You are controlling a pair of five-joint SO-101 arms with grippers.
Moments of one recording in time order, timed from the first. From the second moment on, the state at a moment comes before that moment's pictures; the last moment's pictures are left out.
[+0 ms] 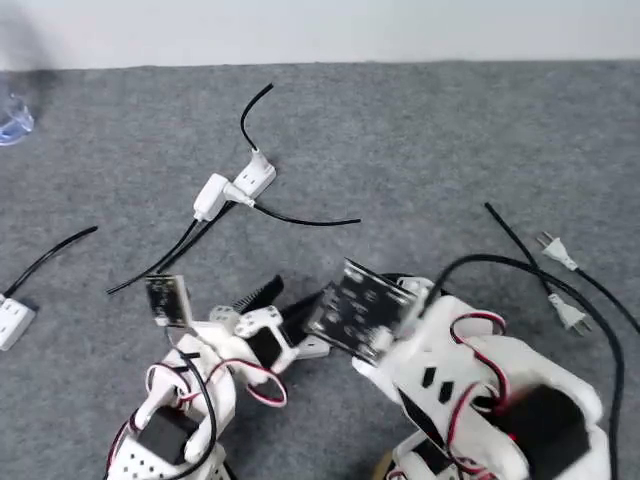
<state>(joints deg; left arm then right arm) 25.8 -103.7 96.4 40.1 43.0 -37.3 -59.1 14.2 92.8 31.0</state>
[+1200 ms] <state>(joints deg) -11.8 -103.7 96.8 53.4 31.3 -33.2 -23.7 5.2 90.6 36.5</state>
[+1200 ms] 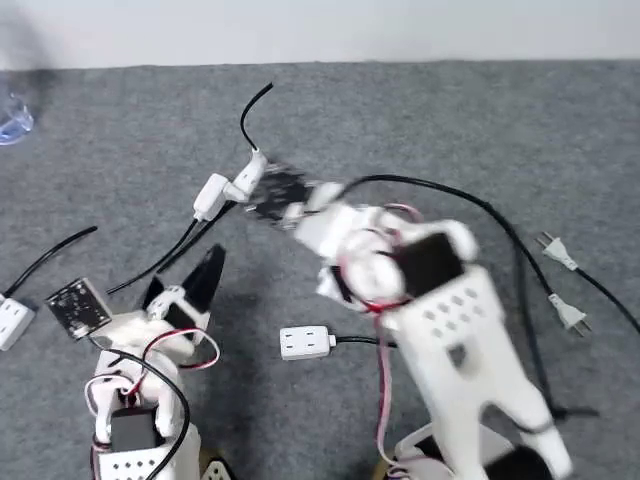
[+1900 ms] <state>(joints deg) -22.4 -103.7 96.8 65.2 15.2 -44.7 -1.7 5.5 91.0 50.6</state>
